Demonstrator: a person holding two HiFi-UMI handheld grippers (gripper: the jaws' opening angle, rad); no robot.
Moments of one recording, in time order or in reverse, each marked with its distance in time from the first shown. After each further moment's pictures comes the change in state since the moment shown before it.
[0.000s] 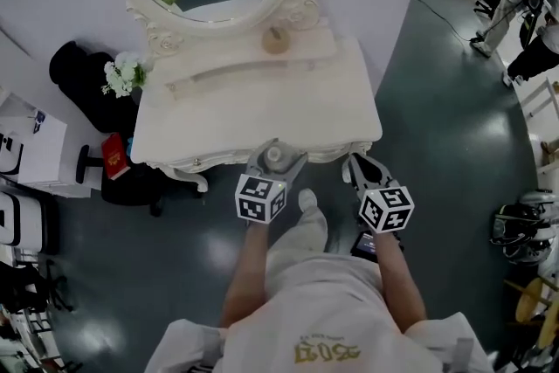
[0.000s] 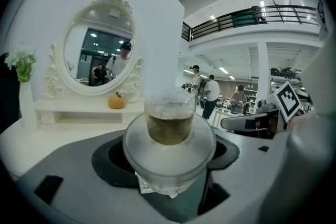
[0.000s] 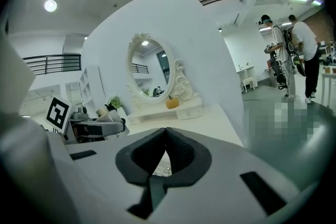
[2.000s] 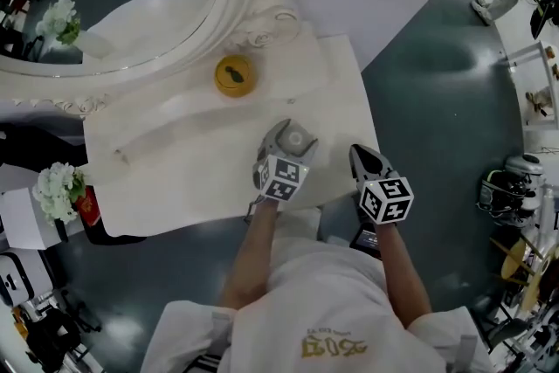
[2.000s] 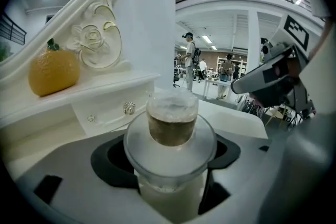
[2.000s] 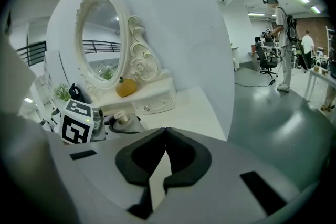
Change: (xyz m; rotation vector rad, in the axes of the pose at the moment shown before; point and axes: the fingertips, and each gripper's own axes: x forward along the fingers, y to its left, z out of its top) left arm 0.312 0.109 -0.061 0.216 0.306 -0.191; right arm 0.210 -0.170 -0.001 0.094 0.273 -0.213
